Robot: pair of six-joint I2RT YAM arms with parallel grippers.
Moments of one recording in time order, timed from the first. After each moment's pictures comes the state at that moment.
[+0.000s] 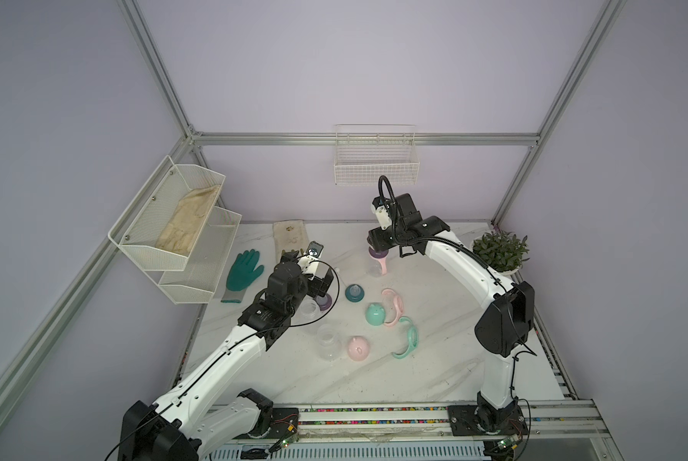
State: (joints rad) left arm -0.47 1.06 0.84 -0.10 -0.24 0.24; right arm 0.51 1.97 1.96 -0.76 0.01 0.04
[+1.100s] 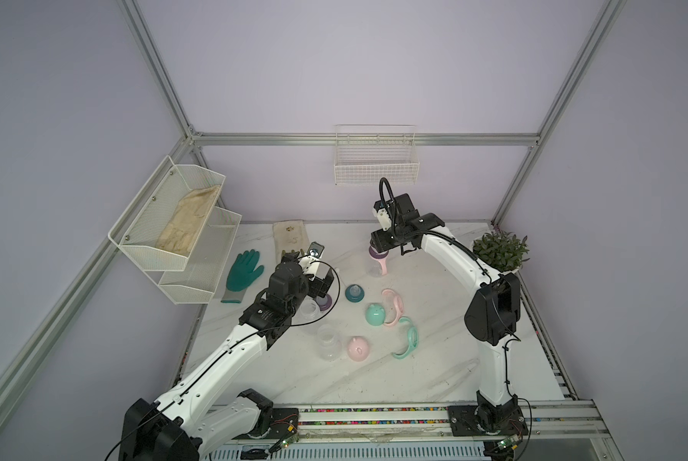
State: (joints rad) left arm -0.47 1.07 0.84 -0.10 -0.24 0.25; right arm 0.46 2.08 2.03 -0.80 -0.05 0.01
